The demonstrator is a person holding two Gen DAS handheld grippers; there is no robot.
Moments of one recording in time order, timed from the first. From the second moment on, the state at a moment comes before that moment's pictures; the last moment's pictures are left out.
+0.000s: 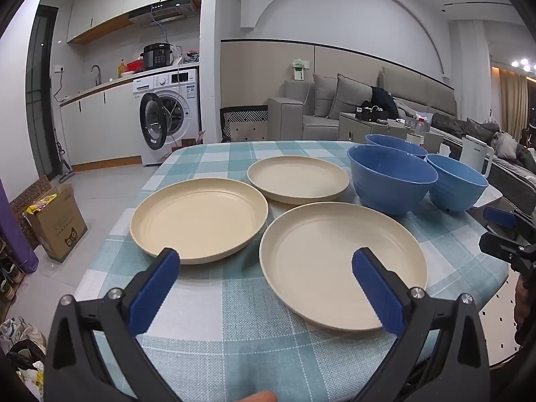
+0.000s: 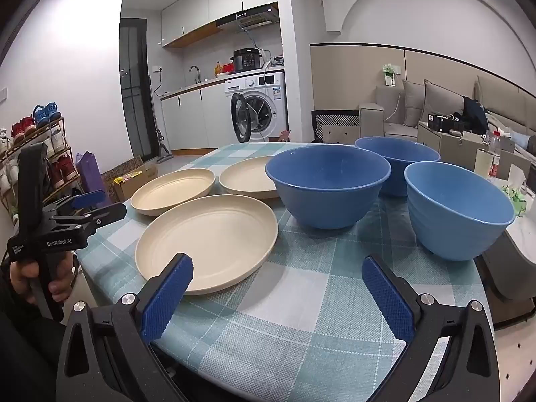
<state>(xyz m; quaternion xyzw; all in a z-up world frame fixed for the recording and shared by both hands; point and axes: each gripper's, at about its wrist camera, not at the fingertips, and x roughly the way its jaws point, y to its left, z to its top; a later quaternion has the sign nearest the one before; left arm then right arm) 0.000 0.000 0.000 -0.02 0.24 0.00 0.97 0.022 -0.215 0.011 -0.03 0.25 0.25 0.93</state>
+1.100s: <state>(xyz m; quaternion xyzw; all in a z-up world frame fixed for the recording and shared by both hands) -0.002 -0.003 0.004 -0.01 0.23 -0.01 0.97 0.020 -0.213 0.012 -0.04 0.25 0.25 0.93</state>
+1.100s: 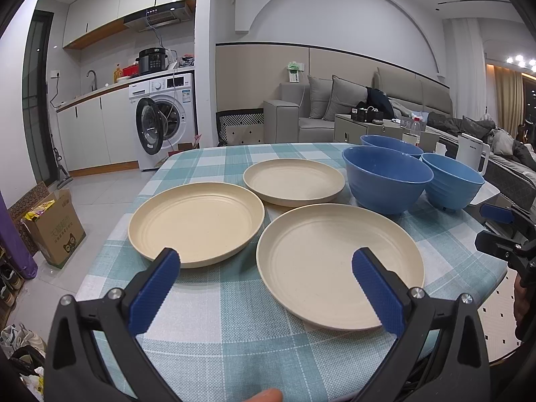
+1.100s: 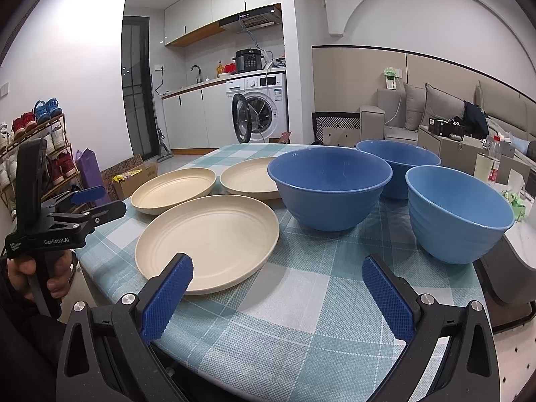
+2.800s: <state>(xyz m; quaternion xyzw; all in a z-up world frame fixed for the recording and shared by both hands) -0.001 0.001 0.005 -0.01 0.23 0.00 0.97 0.021 -0.214 0.016 -0.04 0.25 0.24 0.94</state>
